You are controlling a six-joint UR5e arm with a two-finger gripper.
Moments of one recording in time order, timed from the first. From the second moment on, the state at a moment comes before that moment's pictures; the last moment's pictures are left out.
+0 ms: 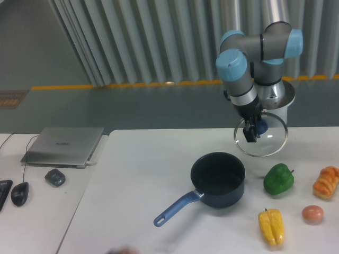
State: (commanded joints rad) arm 2.13 -1.62 -1.87 -1.33 1.82 1.69
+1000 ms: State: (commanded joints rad) arm 2.05 -1.70 -1.89 -1.23 1.96 1.58
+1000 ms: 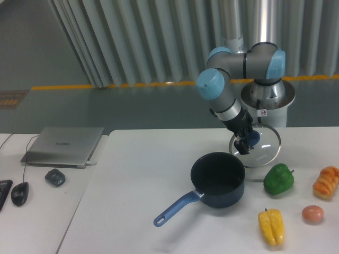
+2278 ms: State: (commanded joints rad) arm 1.99 -1.75 -1.89 -1.20 2.07 1.47
